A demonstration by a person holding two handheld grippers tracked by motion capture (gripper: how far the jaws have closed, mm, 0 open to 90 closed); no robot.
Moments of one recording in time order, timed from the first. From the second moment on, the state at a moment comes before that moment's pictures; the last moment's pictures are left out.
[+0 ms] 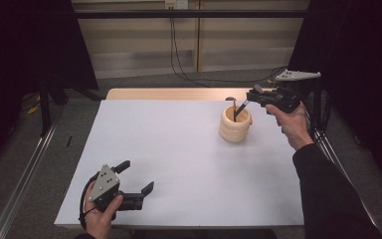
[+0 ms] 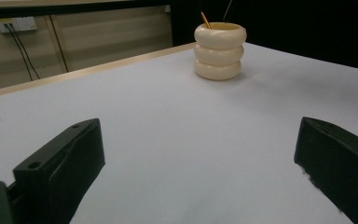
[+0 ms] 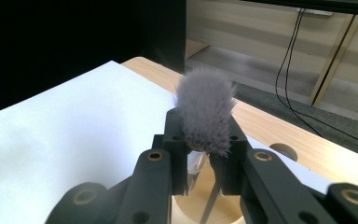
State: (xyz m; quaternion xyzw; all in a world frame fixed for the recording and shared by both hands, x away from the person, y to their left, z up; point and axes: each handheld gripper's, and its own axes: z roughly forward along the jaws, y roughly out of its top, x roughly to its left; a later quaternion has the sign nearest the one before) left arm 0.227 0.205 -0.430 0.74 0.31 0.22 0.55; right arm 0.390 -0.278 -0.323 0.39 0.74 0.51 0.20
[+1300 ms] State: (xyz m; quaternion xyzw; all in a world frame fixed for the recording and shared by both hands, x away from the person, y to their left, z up) left arm 0.229 0.208 -0.432 0.74 0.31 0.22 0.55; right arm 0.404 -0.269 -0.378 0.42 0.76 0.46 0.18
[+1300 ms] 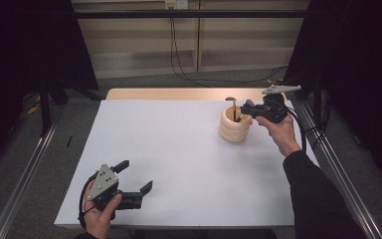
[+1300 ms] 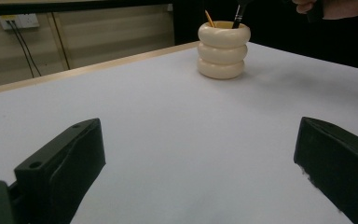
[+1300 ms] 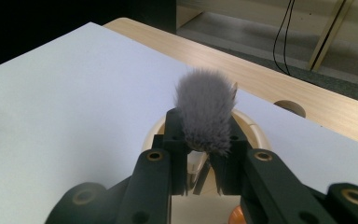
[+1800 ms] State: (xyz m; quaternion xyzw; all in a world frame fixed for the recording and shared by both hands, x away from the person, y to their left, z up) left arm 0.228 0.208 -0.432 0.74 0.31 0.22 0.55; right arm 0.399 -0.271 -0.399 0.43 0.76 0.46 0.18
